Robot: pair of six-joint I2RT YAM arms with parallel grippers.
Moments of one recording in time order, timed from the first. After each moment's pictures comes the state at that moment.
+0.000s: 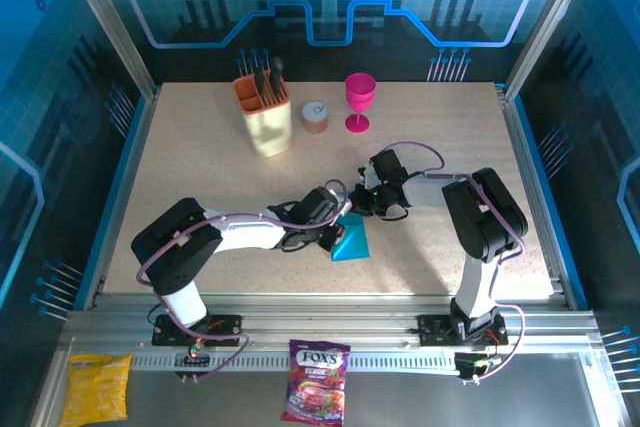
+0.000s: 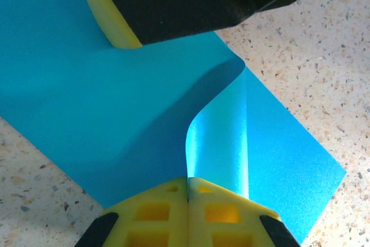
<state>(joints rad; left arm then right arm) -0.83 1.72 0.84 -0.05 0.09 -0.32 0.43 1.87 0.95 -0.15 -0.53 0.58</state>
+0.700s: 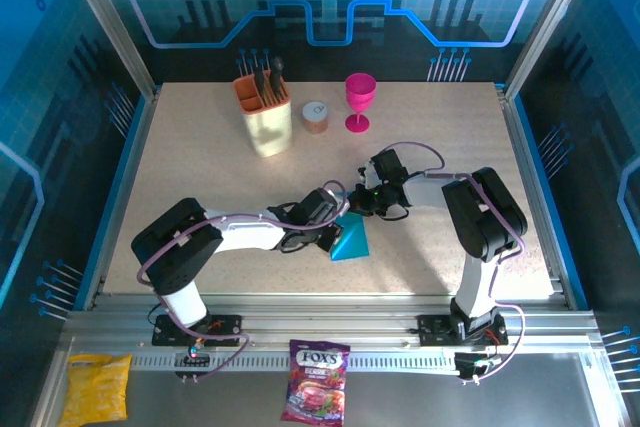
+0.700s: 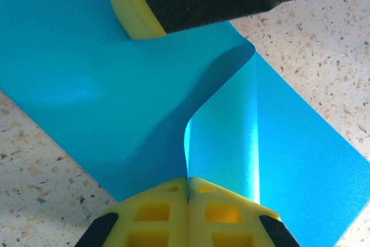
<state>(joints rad) -0.83 1.72 0.83 -0.05 0.06 -0.33 0.42 1.87 0.95 -0.14 -0.55 0.58</state>
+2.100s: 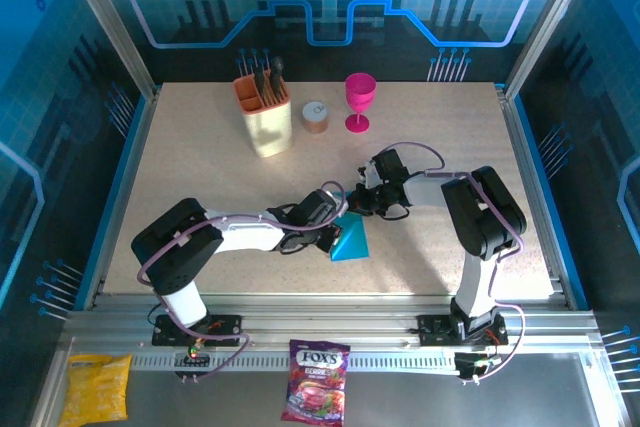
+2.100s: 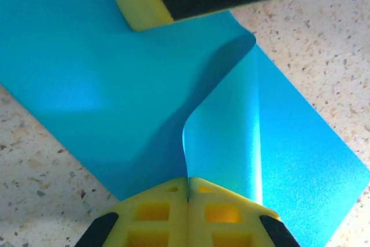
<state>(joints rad) -0.83 1.72 0.81 -0.03 0.06 -0.35 0.41 1.89 0.95 -0.13 -0.58 0.58</state>
